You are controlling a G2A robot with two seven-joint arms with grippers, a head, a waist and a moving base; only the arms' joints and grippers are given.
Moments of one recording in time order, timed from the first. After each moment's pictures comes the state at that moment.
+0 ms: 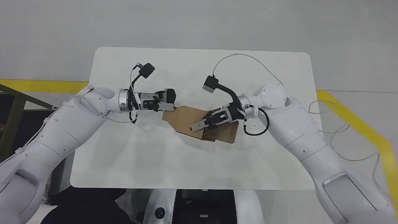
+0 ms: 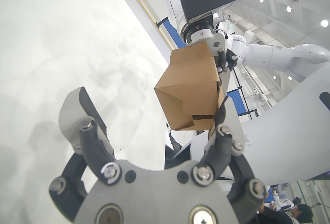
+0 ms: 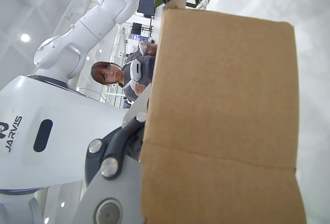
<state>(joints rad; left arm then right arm) 0.74 -0.77 -0.59 -1.19 -0.48 -0.94 -0.86 -0.75 -1.30 0.78 -1.17 0.52 -0.37 1.45</state>
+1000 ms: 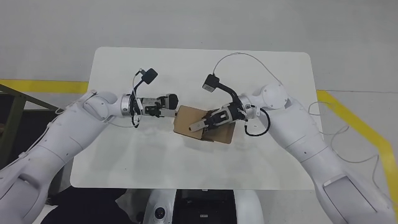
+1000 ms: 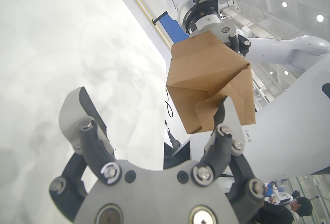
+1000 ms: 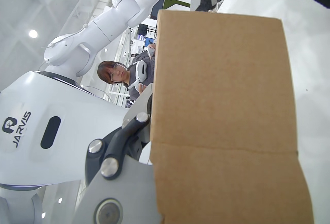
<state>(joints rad) 0.80 -0.77 -0.64 -1.22 -0.43 -0.97 -0.85 -0.76 -1.29 0.79 -1.21 0.56 -0.37 1.45</state>
